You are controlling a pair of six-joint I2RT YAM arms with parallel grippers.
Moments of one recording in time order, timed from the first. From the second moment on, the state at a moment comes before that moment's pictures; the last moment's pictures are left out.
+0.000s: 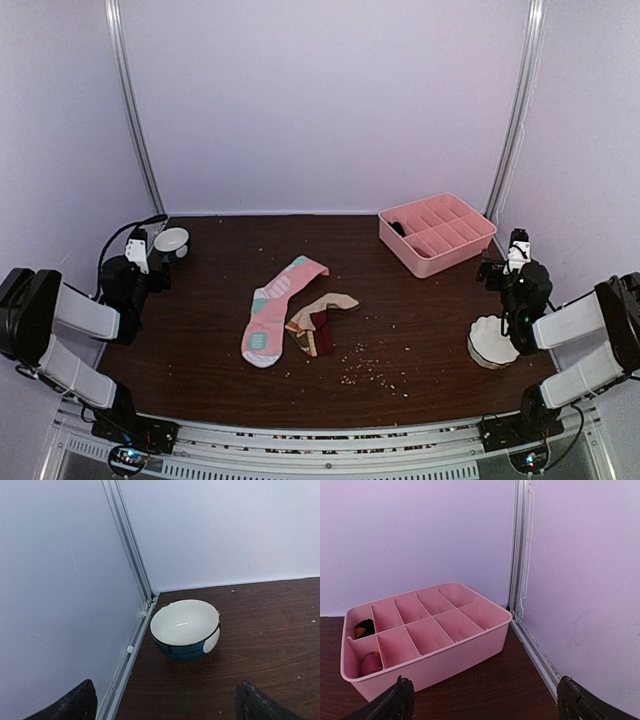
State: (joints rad) left arm -0.01 1.43 0.30 1.00 -0.22 0.19; right arm 0.12 1.36 0.23 1.11 0.34 0.00
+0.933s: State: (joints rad) left arm -0.01 1.43 0.30 1.00 -0.22 0.19; right arm 0.11 0.90 0.54 0.49 0.31 0.34
